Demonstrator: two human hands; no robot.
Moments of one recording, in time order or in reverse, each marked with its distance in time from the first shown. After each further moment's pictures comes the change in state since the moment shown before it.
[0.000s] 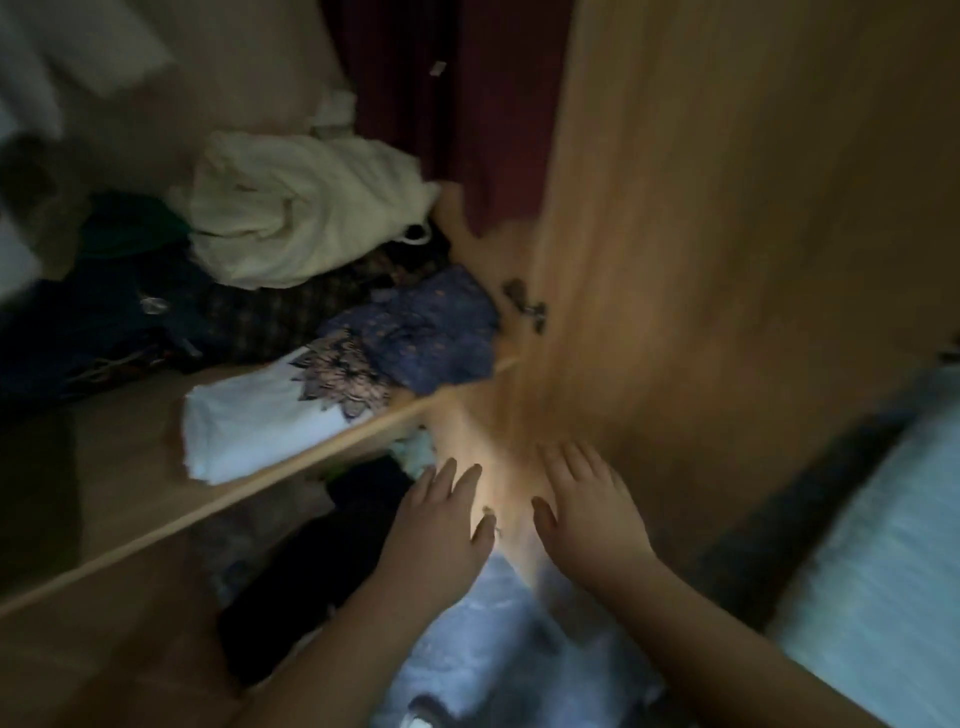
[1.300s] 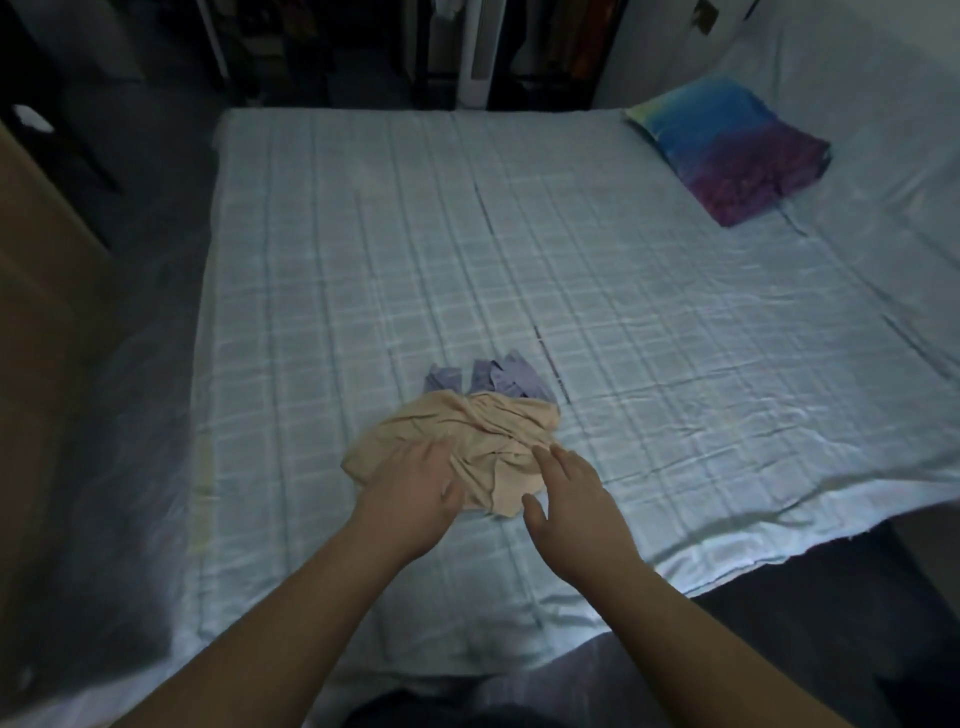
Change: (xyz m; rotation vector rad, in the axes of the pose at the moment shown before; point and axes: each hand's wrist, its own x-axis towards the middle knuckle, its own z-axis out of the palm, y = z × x) left_hand -0.120 0.728 0.390 0.073 -0.582 1.166; right_hand -0.612 0.526 -0.051 0.201 0.047 1.369
